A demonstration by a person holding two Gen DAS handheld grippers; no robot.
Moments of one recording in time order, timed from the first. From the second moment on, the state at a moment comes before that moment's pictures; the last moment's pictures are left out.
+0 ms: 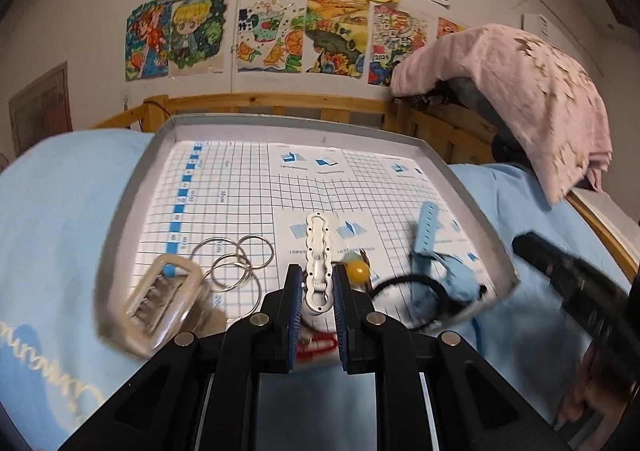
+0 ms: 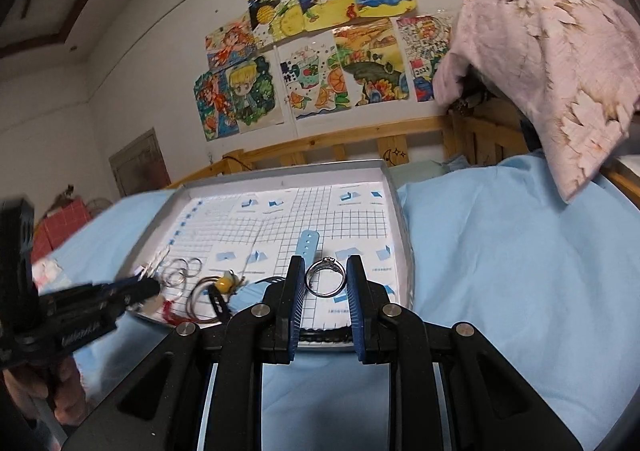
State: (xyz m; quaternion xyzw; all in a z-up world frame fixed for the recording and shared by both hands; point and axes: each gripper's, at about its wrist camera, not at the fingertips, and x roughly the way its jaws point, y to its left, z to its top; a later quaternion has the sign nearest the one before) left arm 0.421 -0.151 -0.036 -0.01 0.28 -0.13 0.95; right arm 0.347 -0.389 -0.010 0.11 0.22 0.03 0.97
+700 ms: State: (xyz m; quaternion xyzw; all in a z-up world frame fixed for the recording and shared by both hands) left arm 0.444 -0.159 -0.071 -0.01 0.31 -0.13 0.94; right arm 0.396 -0.359 -0.055 0.07 0.29 0.04 0.95
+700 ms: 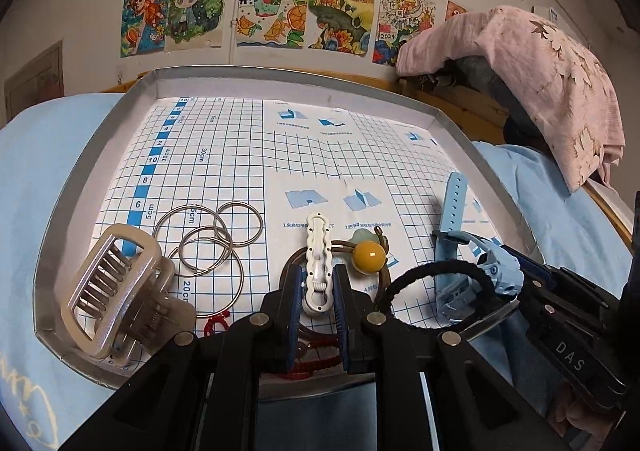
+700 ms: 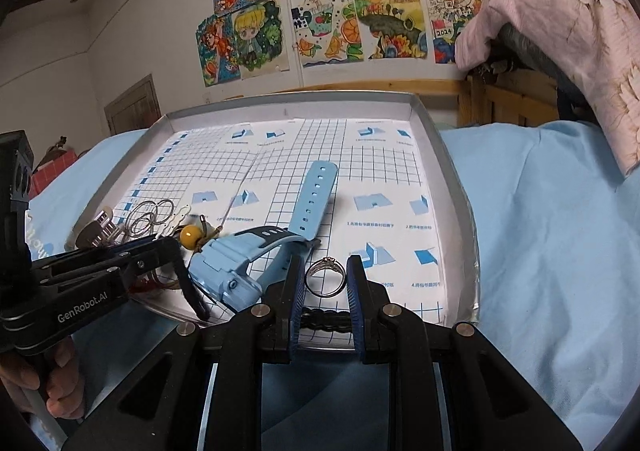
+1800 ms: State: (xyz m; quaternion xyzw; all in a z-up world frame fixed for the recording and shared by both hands) left arm 0.376 -0.118 -0.004 -0.09 0.21 -0.07 0.97; right arm 0.334 -0.377 0.006 0.07 0.18 -0.01 0.98
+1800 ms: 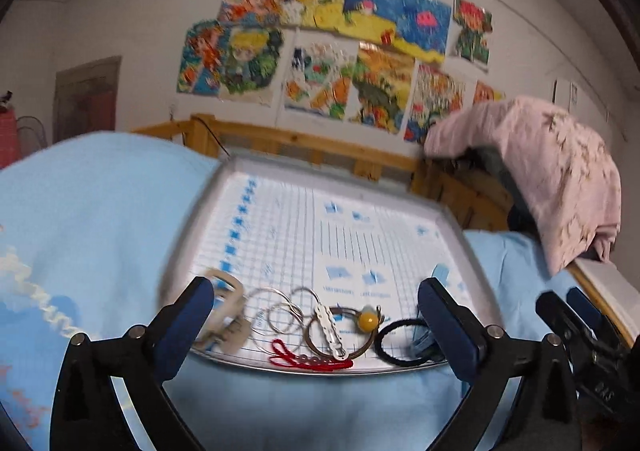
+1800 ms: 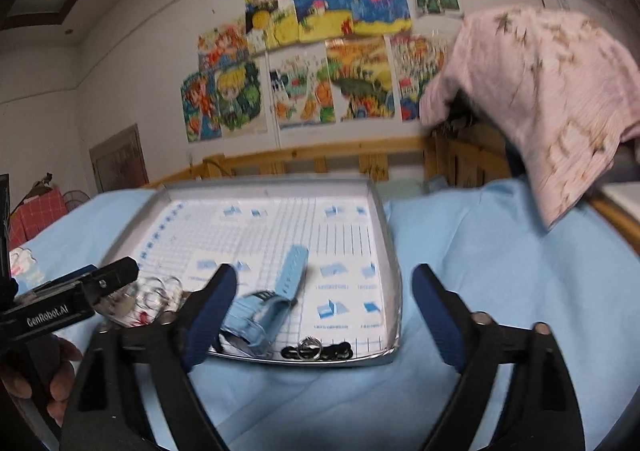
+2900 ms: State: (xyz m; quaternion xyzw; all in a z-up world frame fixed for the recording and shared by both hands) left arm 0.141 0.008 0.026 -0.07 0.11 -0.04 0.99; right arm 0.101 -0.255 0.081 0.00 0.05 -0.01 1.00
